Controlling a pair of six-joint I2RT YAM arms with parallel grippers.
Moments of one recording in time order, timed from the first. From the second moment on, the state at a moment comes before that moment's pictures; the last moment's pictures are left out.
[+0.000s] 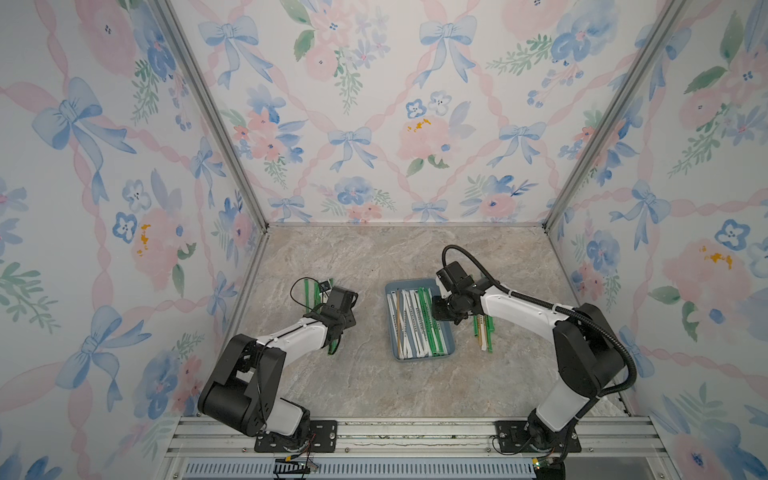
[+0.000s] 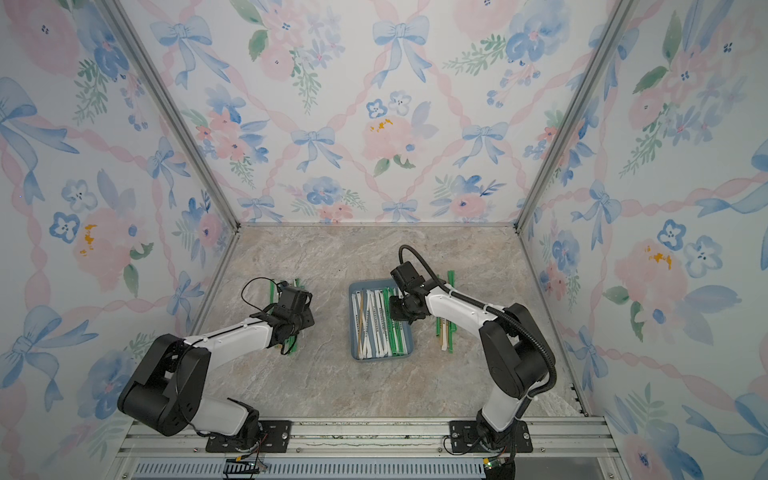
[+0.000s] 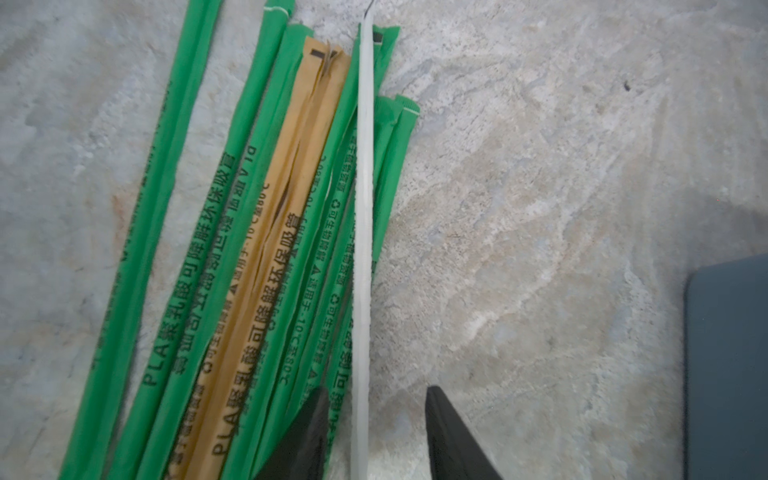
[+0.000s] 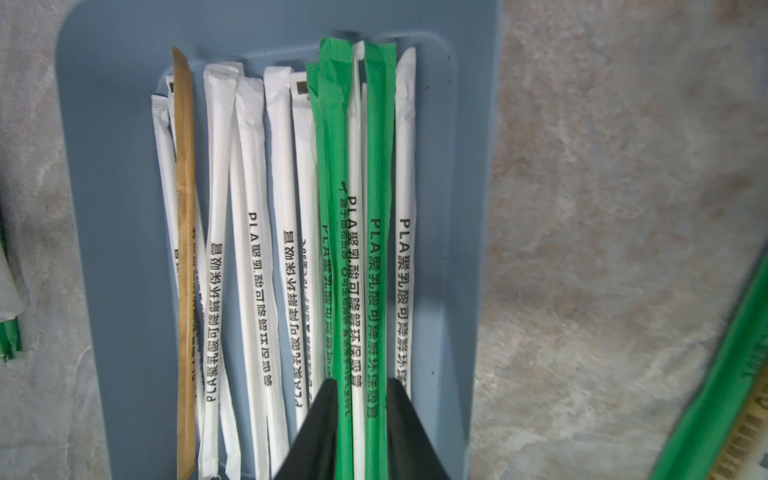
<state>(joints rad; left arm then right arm) -0.38 1.45 0.63 -0.16 -0.31 -0.67 0.60 1.71 1.14 -0.57 -0.07 0.51</state>
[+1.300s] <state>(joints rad) -0.48 1.37 0.68 -0.16 -0.29 -0.65 0.40 1.53 1.05 -0.59 -0.06 0.49</state>
